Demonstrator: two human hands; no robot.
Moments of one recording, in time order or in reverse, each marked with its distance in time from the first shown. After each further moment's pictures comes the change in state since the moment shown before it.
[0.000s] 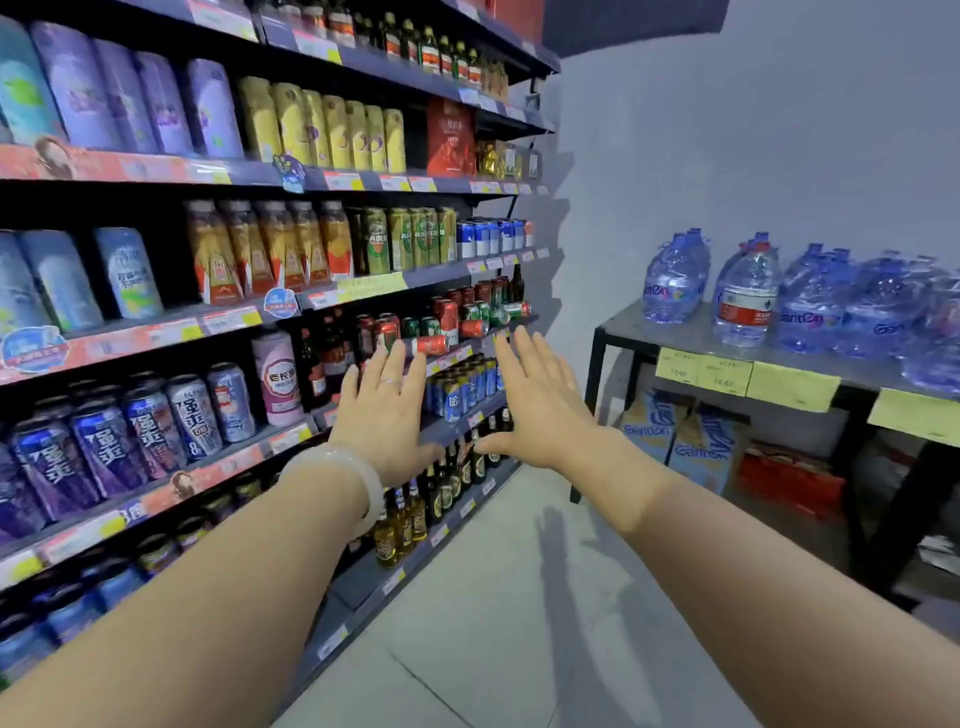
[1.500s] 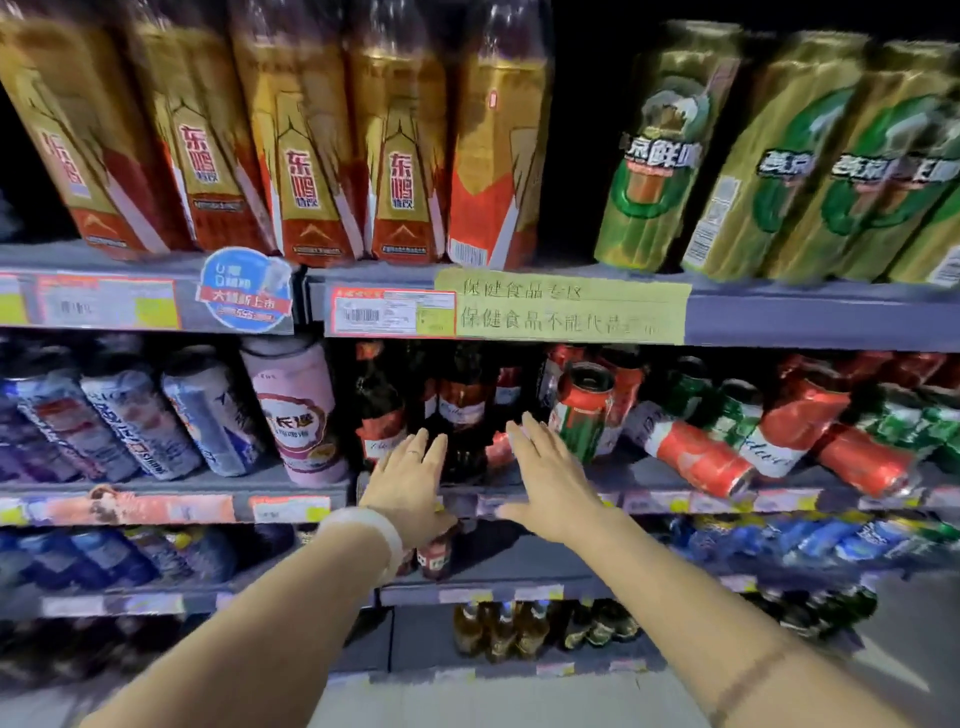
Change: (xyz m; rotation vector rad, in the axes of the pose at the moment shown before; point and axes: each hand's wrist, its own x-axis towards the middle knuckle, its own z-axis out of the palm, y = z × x) left_hand 0.460 -0.237 0.361 -0.191 -0.434 -0.887; right_hand 0.668 0.055 0.376 0.180 -0.593 -0.746
